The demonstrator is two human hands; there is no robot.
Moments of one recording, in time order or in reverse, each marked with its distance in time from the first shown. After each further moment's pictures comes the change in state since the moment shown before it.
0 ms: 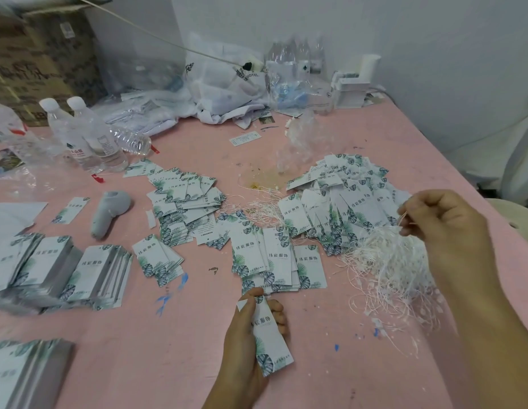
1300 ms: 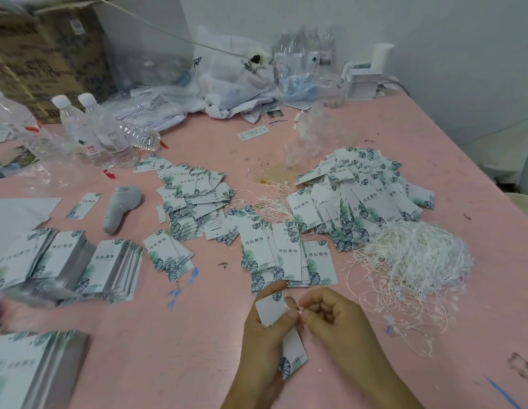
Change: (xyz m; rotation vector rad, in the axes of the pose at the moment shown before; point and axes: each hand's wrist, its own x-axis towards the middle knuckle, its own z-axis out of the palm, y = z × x) left_hand -0.010 -0.012 -0.002 0.337 -0.145 0.218; right_hand -0.126 0.054 0.088 -0.001 -0.500 0.324
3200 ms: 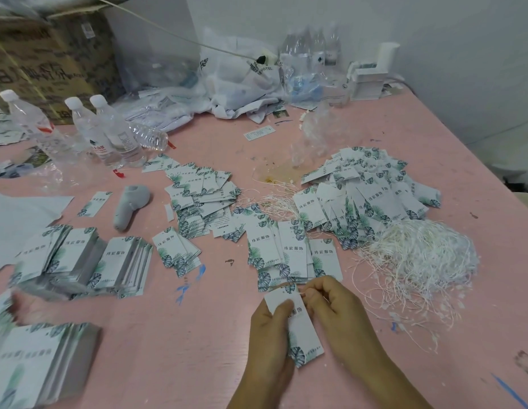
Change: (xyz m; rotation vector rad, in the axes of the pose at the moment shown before) left_hand 0.003 -0.002 0.008 0.082 0.179 -0.082; right_hand 0.009 -0.001 0.008 -0.208 0.097 -0.061
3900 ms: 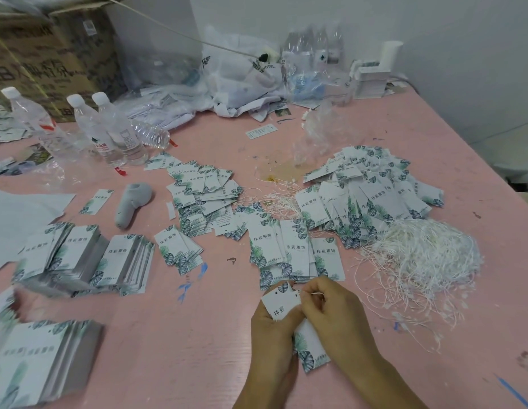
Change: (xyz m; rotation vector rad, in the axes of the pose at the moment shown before) left_hand -0.007 0.001 0.004 -0.111 -0.066 0.094; right_hand 0.001 0.000 0.010 -0.274 0.094 -0.091
